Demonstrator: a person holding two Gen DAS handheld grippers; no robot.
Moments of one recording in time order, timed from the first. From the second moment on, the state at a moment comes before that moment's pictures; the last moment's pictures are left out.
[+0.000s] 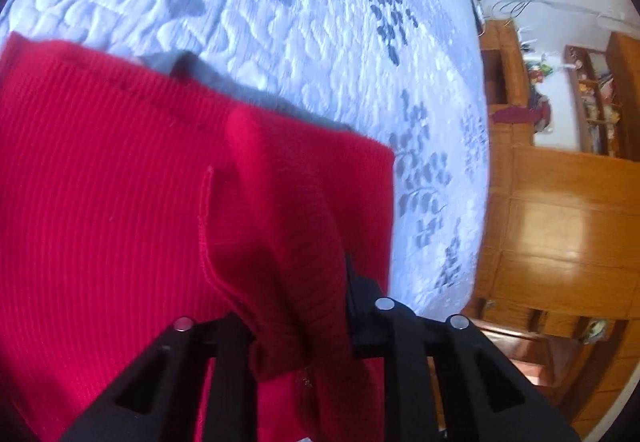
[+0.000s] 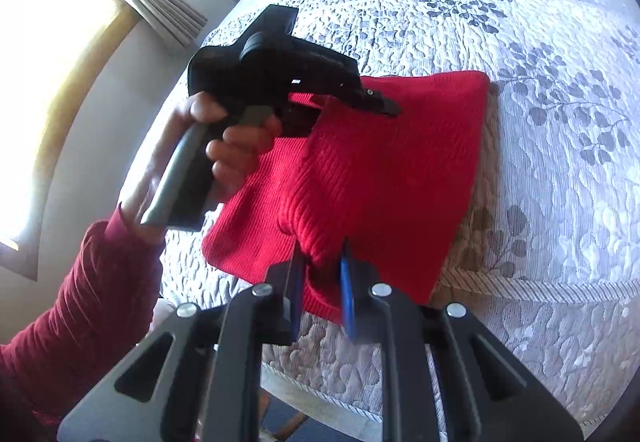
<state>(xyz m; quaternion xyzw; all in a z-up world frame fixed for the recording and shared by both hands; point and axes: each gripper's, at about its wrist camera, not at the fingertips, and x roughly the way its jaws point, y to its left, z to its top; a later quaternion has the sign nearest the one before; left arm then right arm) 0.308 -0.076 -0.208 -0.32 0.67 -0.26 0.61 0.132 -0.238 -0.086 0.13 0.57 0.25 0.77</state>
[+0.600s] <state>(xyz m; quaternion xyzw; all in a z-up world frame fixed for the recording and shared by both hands) 0.311 0.010 -0.097 -0.22 0.58 -0.27 0.74 0.143 -0.117 -0.061 0.08 0.55 0.35 0.76</state>
